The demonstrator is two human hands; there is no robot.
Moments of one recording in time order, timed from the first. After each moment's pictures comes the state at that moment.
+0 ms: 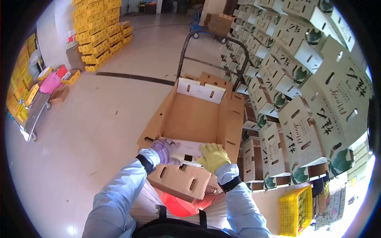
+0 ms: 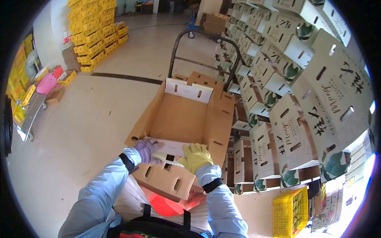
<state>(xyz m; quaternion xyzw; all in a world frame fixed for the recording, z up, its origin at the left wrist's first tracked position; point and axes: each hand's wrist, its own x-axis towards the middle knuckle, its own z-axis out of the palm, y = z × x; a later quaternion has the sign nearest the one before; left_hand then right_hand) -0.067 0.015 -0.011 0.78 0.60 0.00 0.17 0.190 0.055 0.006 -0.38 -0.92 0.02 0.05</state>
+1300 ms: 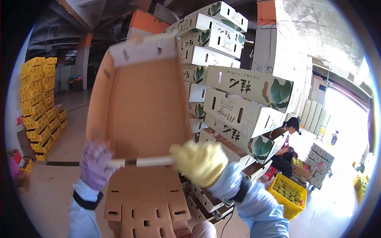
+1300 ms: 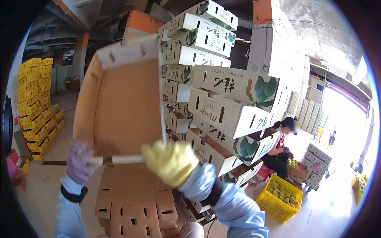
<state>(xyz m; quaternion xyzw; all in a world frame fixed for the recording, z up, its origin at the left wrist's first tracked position) -0.058 -0.012 0.282 0.76 0.38 0.36 -0.39 0.261 -0.056 0.348 -0.32 -0.81 -0.45 0.21</state>
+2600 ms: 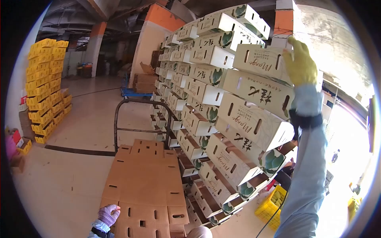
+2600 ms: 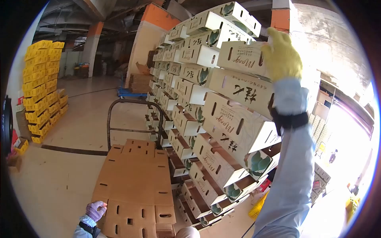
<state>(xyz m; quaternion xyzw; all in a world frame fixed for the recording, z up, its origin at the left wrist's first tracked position) -0.100 -0.029 0.001 0.68 0.59 0.41 0.18 0.380 -0.003 0.581 -0.46 -0.53 -0.60 0.39</state>
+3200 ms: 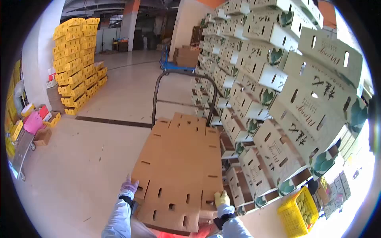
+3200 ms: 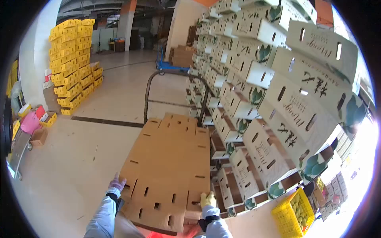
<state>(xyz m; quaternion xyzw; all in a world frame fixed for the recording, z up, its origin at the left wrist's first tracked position) -0.180 0.041 -0.140 0.44 0.85 0.14 0.25 0.293 0.048 -0.091 -0.78 -0.50 0.24 0.27</state>
